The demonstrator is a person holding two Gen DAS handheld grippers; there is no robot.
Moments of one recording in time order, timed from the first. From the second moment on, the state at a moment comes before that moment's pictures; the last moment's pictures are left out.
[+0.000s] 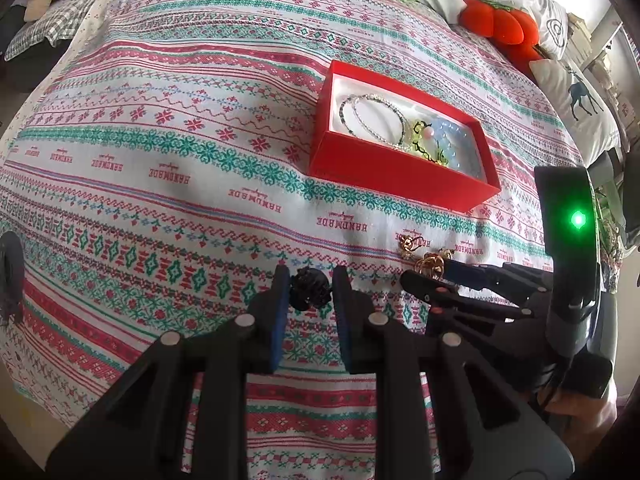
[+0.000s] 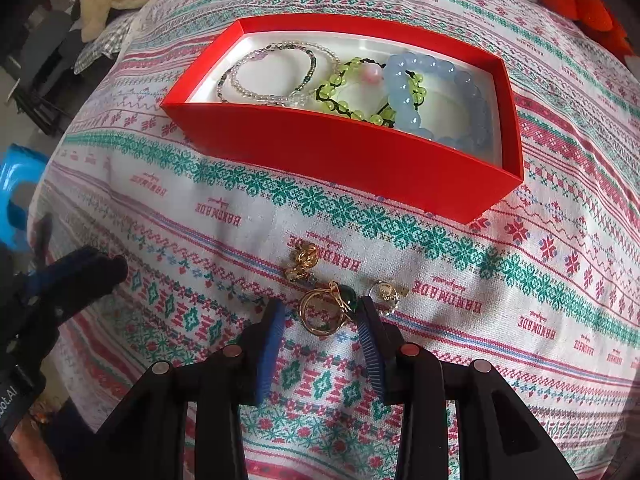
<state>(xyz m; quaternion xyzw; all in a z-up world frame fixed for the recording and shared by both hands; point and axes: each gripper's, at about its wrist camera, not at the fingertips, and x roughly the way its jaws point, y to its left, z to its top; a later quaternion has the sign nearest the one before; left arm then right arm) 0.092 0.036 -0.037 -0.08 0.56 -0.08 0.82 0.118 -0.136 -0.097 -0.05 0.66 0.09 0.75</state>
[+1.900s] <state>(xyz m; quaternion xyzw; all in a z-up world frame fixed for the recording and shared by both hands) 0.180 -0.002 -0.028 -0.20 0.49 -0.12 0.84 0.169 -0.199 -0.035 0.09 0.56 0.02 0.83</state>
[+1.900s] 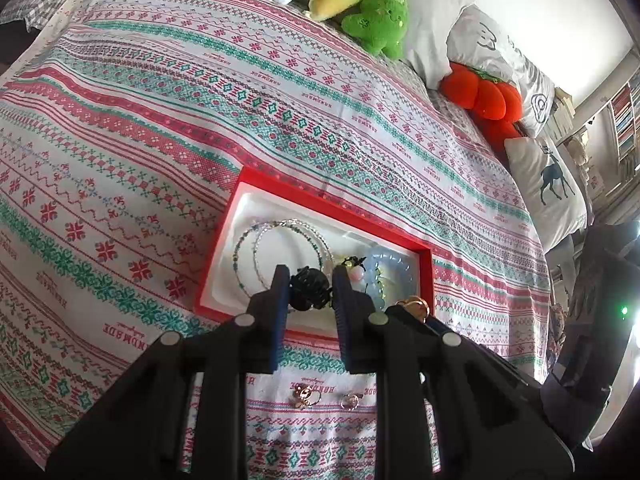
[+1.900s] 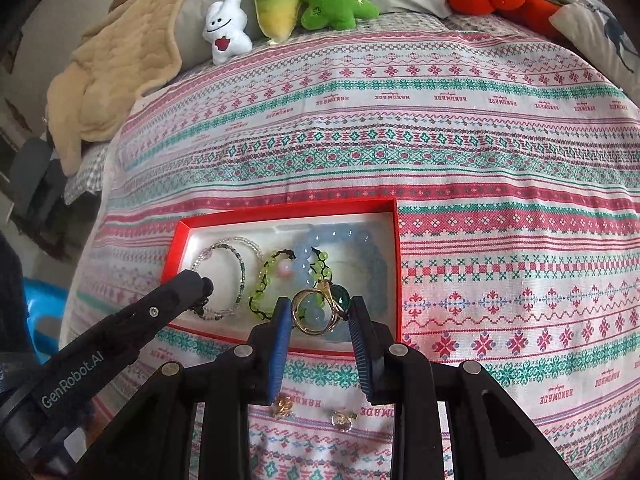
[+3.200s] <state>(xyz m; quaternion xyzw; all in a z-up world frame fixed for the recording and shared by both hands) 0.117 -0.013 -0.025 -0.08 0.51 -0.13 0.85 0.129 -0.226 0.003 0.05 0.59 0.05 0.81</state>
